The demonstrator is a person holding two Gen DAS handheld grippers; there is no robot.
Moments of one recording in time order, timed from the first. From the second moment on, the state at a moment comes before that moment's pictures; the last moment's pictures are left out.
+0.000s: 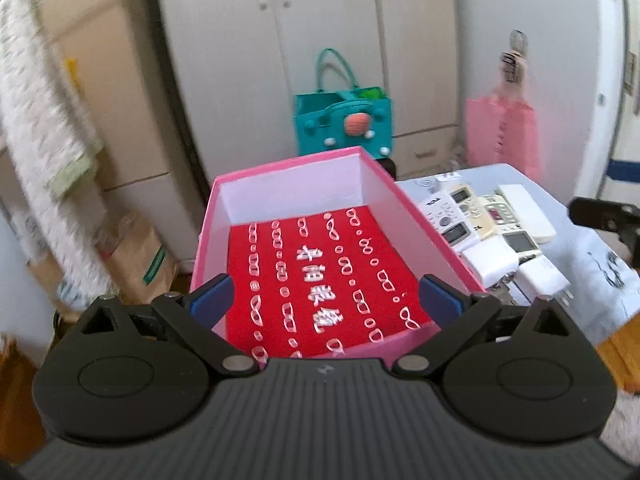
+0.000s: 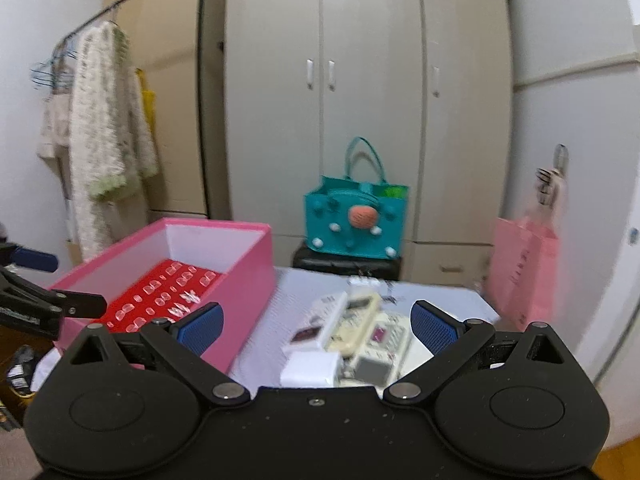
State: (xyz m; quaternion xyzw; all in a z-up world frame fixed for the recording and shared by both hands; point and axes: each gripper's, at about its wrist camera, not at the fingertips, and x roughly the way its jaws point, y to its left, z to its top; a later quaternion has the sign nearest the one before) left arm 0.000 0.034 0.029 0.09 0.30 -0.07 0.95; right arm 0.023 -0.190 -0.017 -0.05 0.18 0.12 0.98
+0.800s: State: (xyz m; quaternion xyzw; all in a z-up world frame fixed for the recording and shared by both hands) left arm 0.135 0.118 -0.005 0.04 0.51 0.00 0.86; right arm 0.152 -0.195 -0.034 -0.06 0.41 0.27 0.87
